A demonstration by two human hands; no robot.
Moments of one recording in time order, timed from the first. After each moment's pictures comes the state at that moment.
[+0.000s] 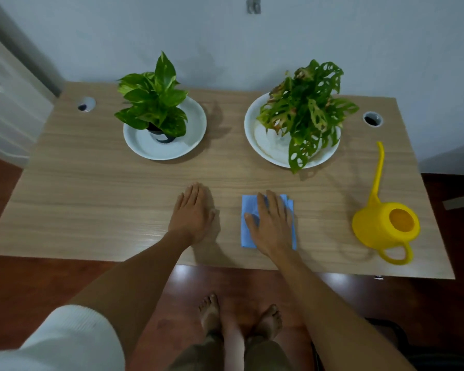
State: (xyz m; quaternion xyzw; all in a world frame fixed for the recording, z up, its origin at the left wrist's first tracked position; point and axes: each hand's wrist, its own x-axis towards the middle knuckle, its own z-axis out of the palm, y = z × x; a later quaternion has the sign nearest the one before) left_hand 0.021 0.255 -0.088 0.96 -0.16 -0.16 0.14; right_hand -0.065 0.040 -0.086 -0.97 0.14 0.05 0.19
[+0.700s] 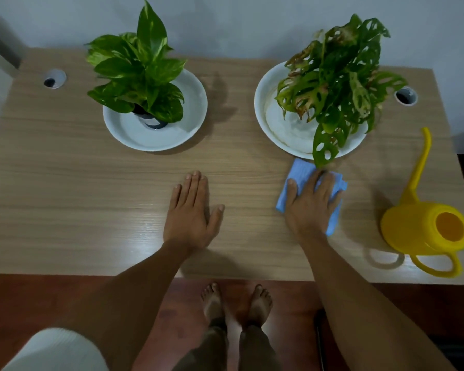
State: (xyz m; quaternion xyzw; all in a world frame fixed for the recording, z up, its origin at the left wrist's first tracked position) left_hand 0.034 0.267 -0.126 0.97 -0.19 -0.08 0.12; right_hand -0.010 0.001 -0.128 -0.94 0.34 -0.01 0.07
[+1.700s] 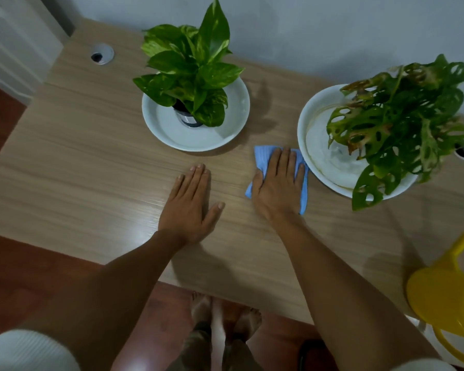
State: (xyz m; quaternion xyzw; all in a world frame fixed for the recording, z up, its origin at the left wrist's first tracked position) left_hand 0.069 0.299 -0.121 0.98 -0.13 -0.06 0.15; right_hand 0.104 0.079 -0.130 -1.00 0.10 0.00 0.03
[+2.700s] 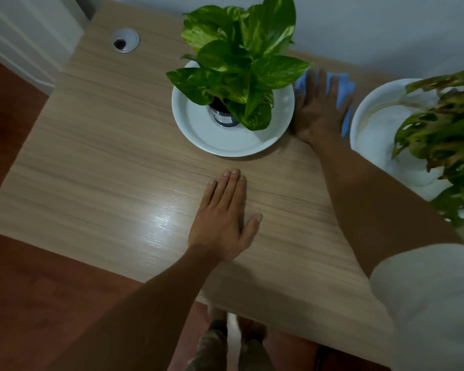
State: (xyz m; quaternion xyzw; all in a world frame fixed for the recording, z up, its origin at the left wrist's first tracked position) left_hand 0.075 0.303 -0.130 0.98 -0.14 -0.07 0.13; right_hand 0.302 0.076 -0.132 -0.99 0.09 0.07 0.08
